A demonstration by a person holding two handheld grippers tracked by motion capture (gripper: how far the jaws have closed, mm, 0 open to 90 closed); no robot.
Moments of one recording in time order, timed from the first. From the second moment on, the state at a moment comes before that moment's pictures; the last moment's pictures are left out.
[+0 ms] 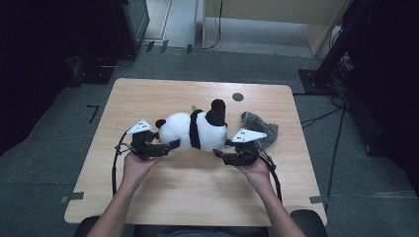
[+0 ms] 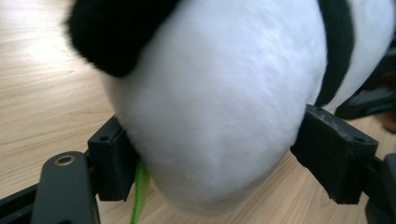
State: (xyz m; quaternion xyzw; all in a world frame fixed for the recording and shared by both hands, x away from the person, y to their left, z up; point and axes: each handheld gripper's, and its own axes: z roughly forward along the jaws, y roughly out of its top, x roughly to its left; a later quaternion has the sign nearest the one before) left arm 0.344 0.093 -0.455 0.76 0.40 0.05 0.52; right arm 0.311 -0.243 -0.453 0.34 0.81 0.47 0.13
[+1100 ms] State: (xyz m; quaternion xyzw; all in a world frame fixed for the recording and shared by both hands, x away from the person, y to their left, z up) left arm 0.363 0.092 -0.480 0.77 0.41 0.05 0.49; right arm 0.311 -0.240 -0.462 0.36 0.81 0.45 0.14
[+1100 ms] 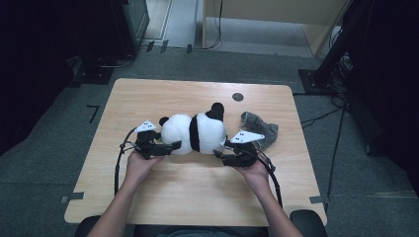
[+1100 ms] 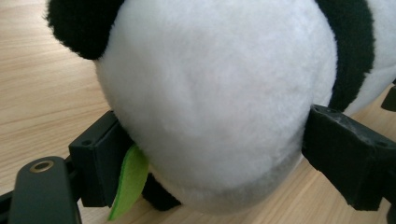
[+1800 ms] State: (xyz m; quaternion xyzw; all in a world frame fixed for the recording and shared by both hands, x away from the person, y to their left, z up) left arm 0.353 0.095 -0.487 0.79 0.40 0.07 0.46; right arm 0.329 -0.228 -0.479 0.36 0.81 0.43 0.16
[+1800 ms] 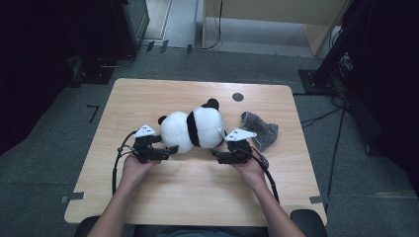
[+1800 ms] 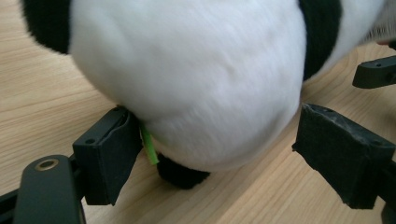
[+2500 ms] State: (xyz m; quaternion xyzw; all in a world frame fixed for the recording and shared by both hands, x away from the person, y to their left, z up) left arm 0.358 0.095 -0.480 0.76 0.42 0.11 0.48; right arm 0.343 -0.241 -0.476 0.40 0.79 0.44 0.18
